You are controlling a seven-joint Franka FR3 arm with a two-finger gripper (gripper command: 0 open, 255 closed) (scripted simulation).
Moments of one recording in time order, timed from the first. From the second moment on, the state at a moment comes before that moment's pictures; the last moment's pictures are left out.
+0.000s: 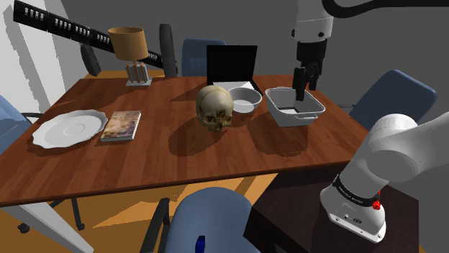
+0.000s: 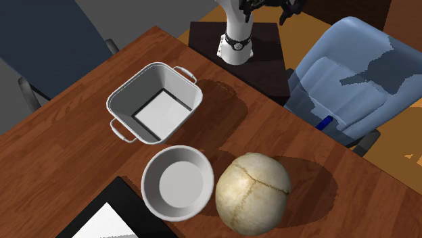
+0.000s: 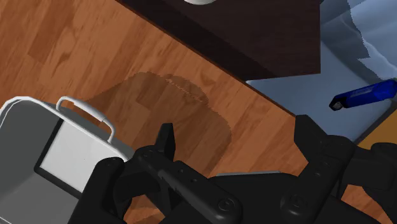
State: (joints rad) arm 0.01 -0.74 0.07 -2.39 0.02 1.43 0.09
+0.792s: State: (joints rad) arm -0.02 -0.50 0.04 -2.46 -0.11 1.81 0.01
